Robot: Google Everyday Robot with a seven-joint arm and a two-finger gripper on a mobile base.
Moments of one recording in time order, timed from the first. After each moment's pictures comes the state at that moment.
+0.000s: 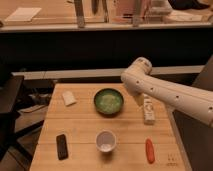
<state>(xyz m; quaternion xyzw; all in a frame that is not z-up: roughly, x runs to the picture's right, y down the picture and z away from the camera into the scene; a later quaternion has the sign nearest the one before) 0.153 0.034 0.783 -0.18 0.00 -0.29 0.94</state>
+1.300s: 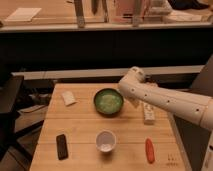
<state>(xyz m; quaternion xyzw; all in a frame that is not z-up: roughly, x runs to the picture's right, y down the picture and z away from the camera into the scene) 0.133 0.059 0.836 -0.16 -0.04 -0.38 0.91</state>
